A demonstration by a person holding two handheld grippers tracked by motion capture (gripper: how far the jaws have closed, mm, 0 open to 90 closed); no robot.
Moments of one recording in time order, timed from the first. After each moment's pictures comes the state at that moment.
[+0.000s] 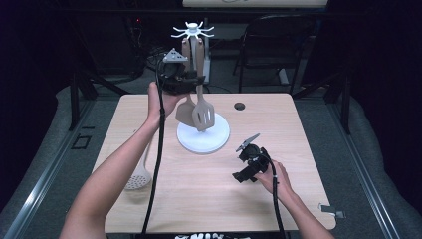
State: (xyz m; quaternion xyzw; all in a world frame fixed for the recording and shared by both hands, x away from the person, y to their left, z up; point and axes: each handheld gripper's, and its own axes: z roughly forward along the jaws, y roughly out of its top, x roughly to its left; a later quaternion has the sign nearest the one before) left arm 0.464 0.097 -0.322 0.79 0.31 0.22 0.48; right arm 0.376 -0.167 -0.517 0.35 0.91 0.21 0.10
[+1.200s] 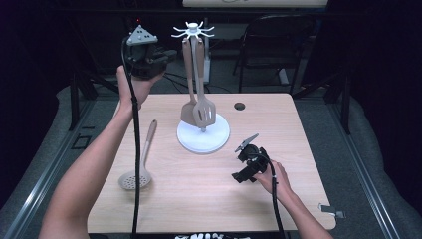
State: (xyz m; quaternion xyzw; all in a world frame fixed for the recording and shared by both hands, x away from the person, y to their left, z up) left arm 0.449 0.147 -0.258 0.75 0.31 0.30 0.50; right arm 0.375 -0.163 -0.517 0.34 0.91 0.21 0.10
